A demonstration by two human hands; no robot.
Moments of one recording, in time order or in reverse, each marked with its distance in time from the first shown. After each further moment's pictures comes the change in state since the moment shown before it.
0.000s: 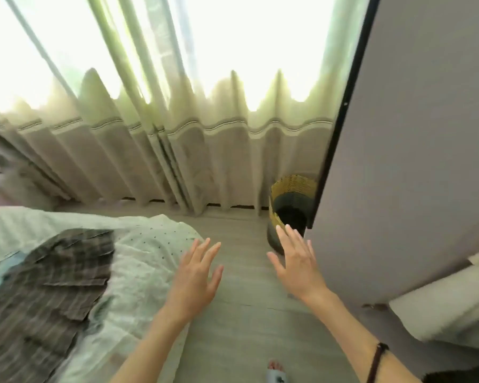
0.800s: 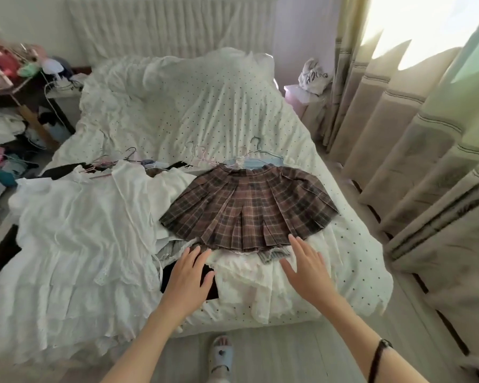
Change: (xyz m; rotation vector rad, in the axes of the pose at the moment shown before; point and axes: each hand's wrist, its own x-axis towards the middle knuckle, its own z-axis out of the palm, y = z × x) left_hand -0.257 -0.159 -0.020 -0.133 0.380 -1.347; right_hand 0.061 -0.287 0.224 -0.196 -0.727 -1.010
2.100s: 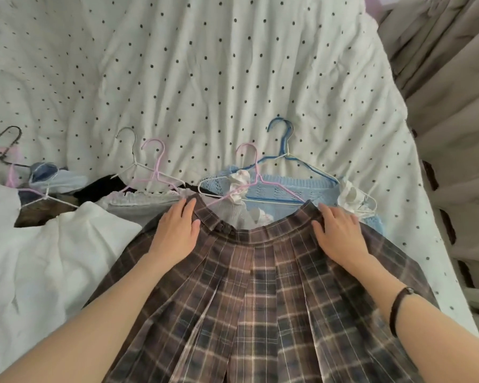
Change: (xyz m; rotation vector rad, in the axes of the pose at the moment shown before) left_hand 0.599 -0.121 0.104 0.111 -0.162 -0.167; right_hand 0.614 0.149 0.099 -0.323 -0.193 0.075
